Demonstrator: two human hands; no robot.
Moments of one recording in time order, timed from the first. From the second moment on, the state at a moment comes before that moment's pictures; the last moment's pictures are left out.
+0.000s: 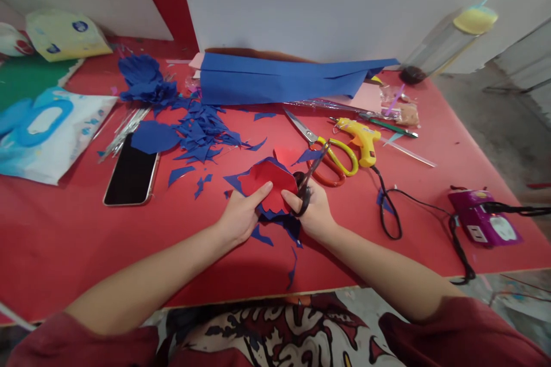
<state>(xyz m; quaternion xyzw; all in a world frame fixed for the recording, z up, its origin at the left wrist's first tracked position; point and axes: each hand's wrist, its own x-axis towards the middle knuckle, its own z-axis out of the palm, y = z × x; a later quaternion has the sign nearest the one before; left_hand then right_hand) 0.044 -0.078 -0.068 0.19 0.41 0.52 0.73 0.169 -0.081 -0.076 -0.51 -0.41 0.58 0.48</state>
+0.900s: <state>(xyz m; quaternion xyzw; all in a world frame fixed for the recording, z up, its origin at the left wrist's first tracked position) -0.003 -0.032 -0.047 0.36 0.50 0.51 0.60 0.172 -0.086 -0.079 -0.29 -0.26 0.85 0.35</state>
